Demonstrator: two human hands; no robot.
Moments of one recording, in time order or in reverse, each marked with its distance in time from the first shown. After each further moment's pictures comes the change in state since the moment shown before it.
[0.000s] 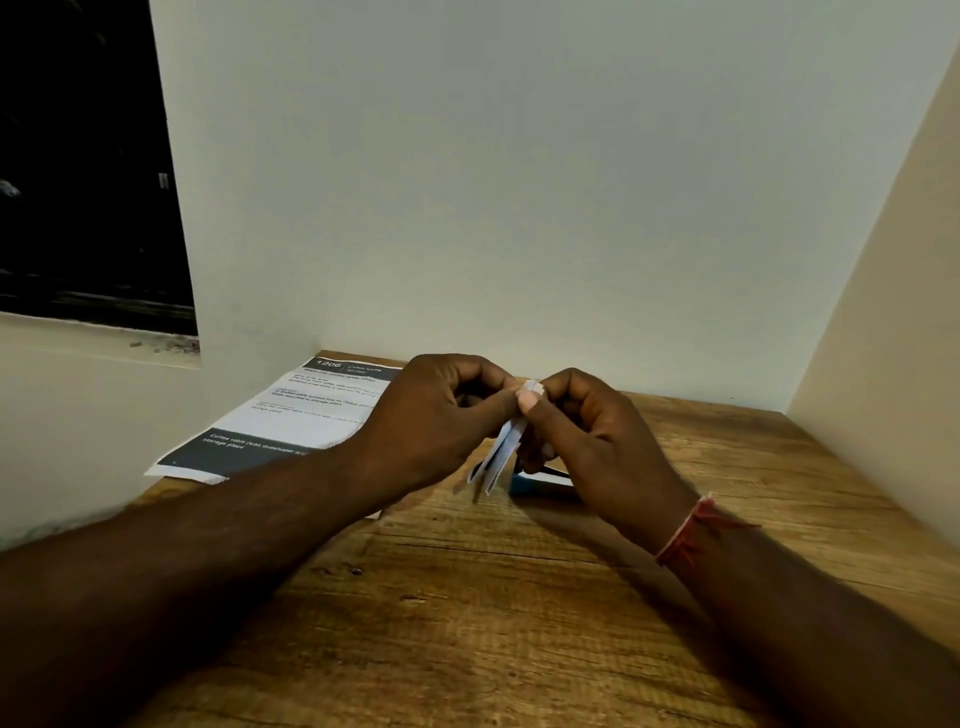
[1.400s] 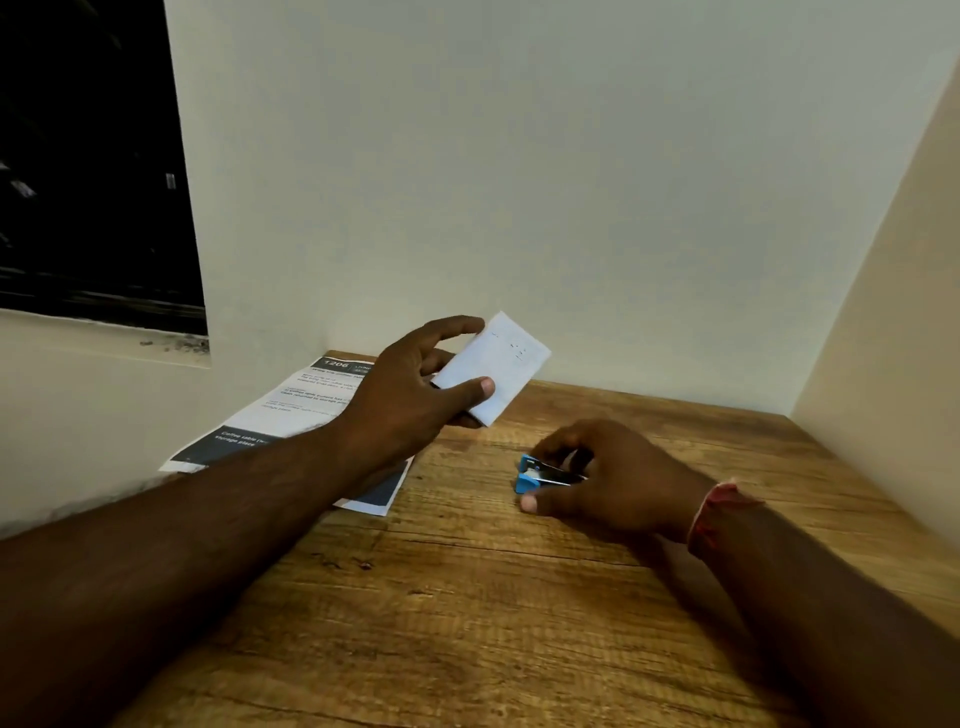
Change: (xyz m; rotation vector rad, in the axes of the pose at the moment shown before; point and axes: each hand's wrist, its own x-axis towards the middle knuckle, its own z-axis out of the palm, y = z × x) left_hand 0.015 -0.027 -0.018 -0.271 0.071 -0.084; right_hand 0.009 0.014 -0.027 -0.685 -0.284 0.280
